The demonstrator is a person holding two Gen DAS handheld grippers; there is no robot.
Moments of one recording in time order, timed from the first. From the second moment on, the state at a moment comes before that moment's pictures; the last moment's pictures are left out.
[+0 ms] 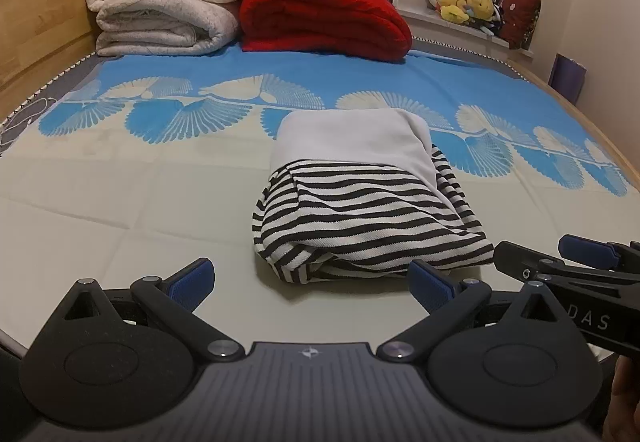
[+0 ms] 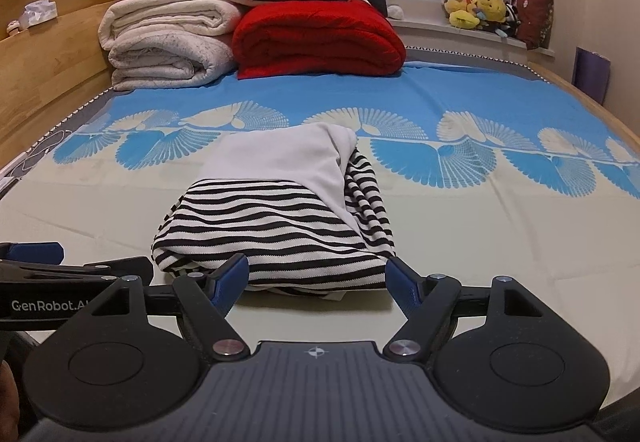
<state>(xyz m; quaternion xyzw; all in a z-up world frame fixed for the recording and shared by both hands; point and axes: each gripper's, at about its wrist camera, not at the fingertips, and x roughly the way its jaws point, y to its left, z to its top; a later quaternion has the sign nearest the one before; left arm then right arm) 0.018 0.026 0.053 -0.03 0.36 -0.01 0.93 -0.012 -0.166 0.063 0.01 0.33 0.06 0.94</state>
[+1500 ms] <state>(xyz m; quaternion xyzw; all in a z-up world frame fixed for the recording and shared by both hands) 0.016 0.026 0.055 -0.03 0.36 -0.02 0.93 -0.010 -0.164 0.062 0.01 0.33 0.06 0.94</state>
